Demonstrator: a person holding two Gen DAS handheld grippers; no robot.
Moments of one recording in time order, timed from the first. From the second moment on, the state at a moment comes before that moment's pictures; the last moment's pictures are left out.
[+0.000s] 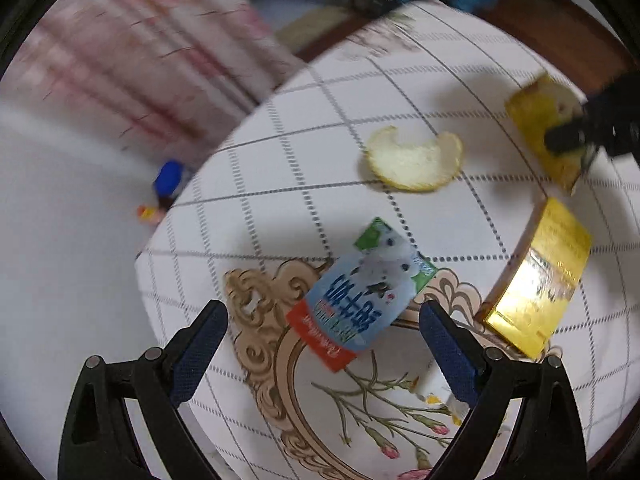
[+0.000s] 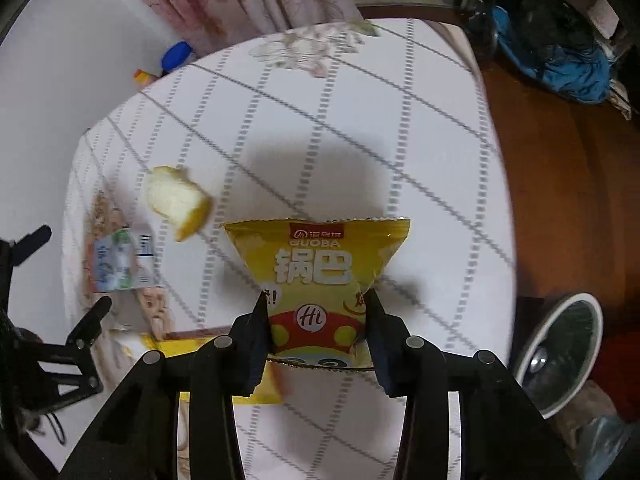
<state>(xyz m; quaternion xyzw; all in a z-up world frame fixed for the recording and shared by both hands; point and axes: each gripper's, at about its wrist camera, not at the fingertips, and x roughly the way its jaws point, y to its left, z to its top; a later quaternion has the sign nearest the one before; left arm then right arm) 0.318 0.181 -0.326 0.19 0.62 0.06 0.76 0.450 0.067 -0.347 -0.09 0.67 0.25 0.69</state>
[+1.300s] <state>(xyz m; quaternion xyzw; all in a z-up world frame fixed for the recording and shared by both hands) 0.312 0.217 -0.357 -0.02 0.65 0.18 0.74 0.449 0.085 -0.353 -0.11 0.67 0.24 0.69</state>
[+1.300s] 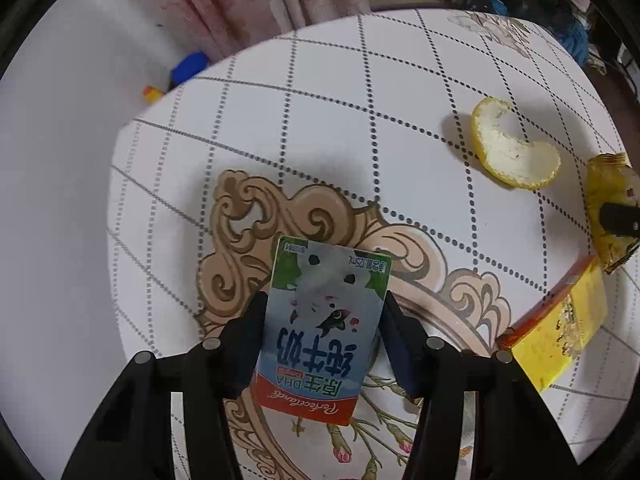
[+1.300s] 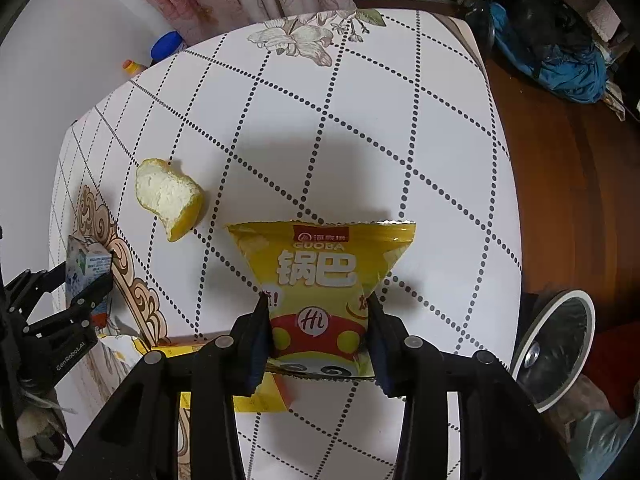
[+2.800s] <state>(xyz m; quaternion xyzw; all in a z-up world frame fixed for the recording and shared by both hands) 0.312 -0.099 -0.178 -0.12 0.47 0.04 0.87 0.394 -0.293 -0.178 0.01 0.53 0.19 0.82</state>
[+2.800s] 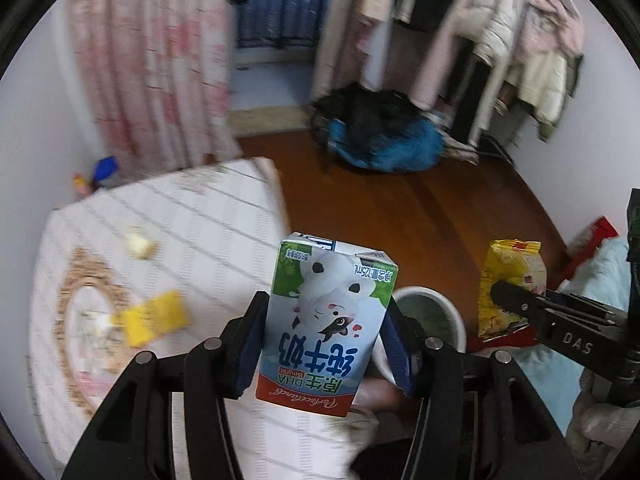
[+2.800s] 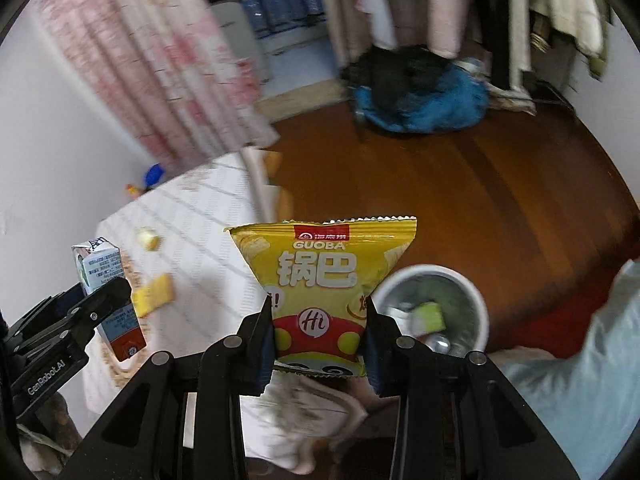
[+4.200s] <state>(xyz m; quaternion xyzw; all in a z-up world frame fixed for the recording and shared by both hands) 0.432 -0.232 -0.386 -0.12 0.64 0.02 0.76 0.501 -0.456 -0.468 0.04 0.71 0.07 0.70</state>
